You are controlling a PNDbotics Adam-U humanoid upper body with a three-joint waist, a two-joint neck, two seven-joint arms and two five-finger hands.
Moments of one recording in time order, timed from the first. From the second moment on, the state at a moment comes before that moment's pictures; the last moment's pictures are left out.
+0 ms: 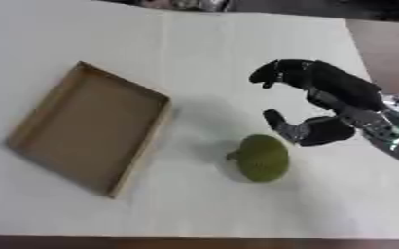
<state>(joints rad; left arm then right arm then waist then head) -0.18 0.43 0.48 -1.98 -0.01 -0.38 0.39 -0.49 -1.09 0.53 -1.68 0.36 -0.51 -0.21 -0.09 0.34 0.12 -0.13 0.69</state>
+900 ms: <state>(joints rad) -0.18 0.44 0.47 -1.98 0.00 -0.38 0.37 -0.49 -1.10 0.59 -1.63 0.43 -0.64 -0.25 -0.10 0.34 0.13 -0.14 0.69</state>
